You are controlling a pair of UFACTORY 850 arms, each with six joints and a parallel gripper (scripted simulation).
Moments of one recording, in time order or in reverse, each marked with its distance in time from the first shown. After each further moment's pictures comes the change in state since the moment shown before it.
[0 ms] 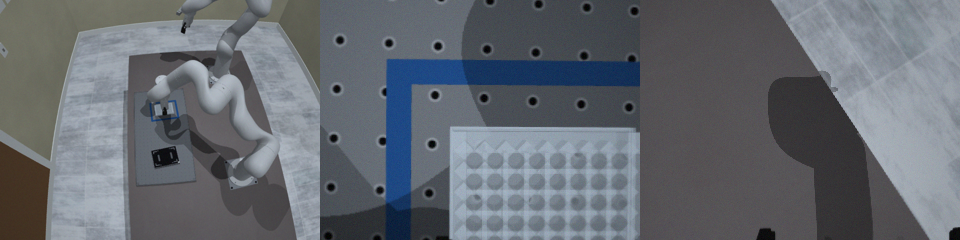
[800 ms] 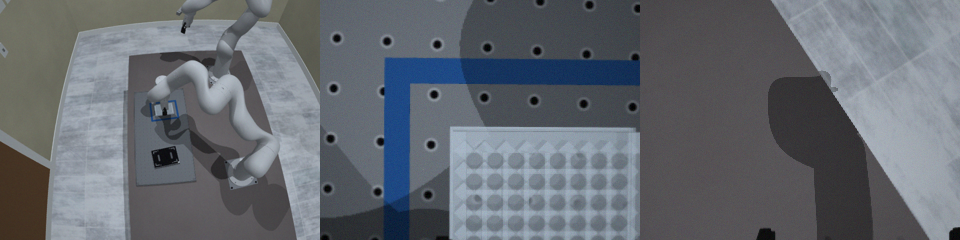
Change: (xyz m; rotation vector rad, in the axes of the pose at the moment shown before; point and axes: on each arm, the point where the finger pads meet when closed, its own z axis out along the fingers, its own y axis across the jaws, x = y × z) left arm 0.000 0.000 0.004 0.000 0.000 0.000; right arm 0.000 0.000 0.000 0.000 0.000 0.000
